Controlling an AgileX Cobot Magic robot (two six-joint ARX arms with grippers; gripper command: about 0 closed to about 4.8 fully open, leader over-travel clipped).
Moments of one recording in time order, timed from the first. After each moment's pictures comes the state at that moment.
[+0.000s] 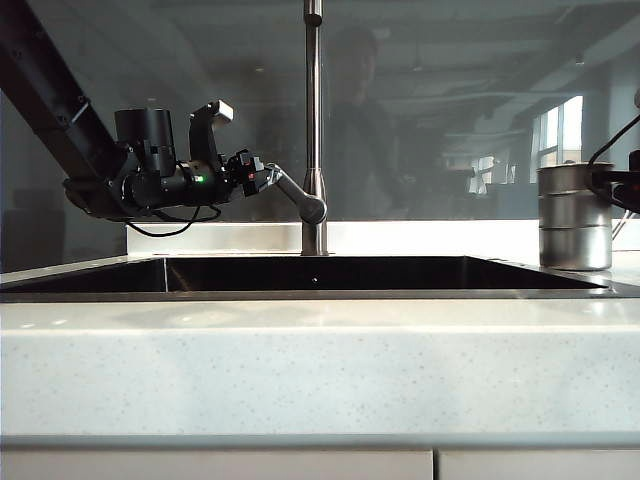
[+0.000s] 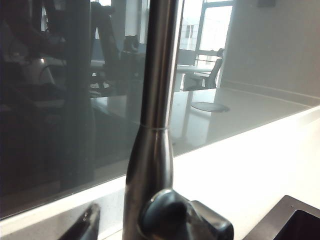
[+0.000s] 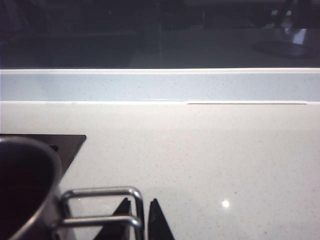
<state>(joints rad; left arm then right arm) -0.19 2.43 1.80 0.90 0.58 -0.18 -0.17 1.74 0.63 1.09 -0.16 0.00</state>
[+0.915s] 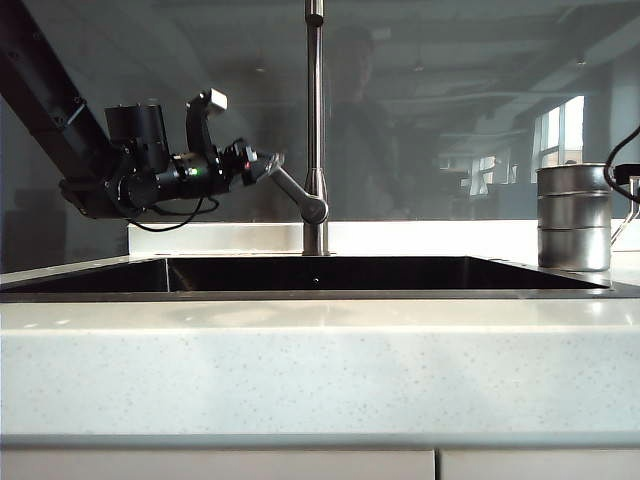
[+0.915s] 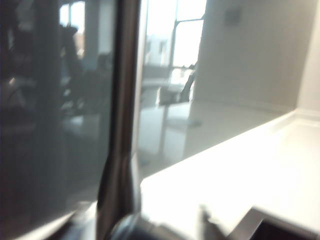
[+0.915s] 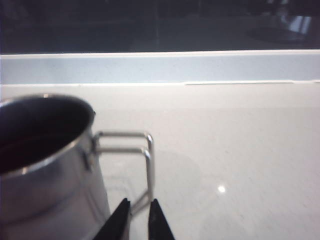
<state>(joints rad) -0.18 2.43 1.79 1.03 0.70 -0.25 -0.18 1.56 0.45 1.06 -0.13 0.00</state>
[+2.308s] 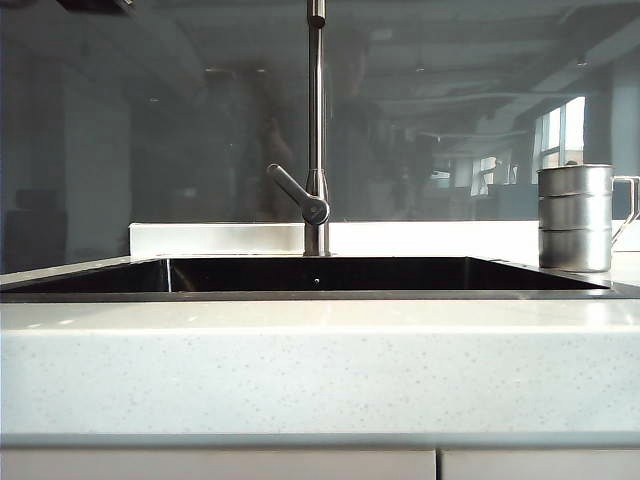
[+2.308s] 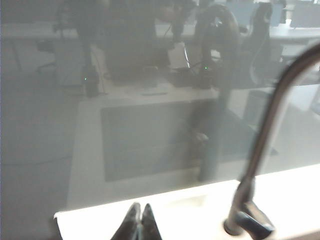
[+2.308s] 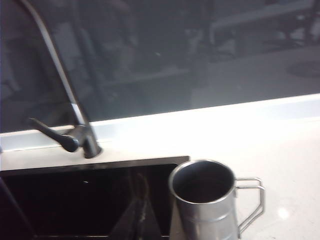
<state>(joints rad) -0.05 1.55 1.52 0.04 0.25 0.00 0.14 0.64 0.43 0.27 0.07 0.18</state>
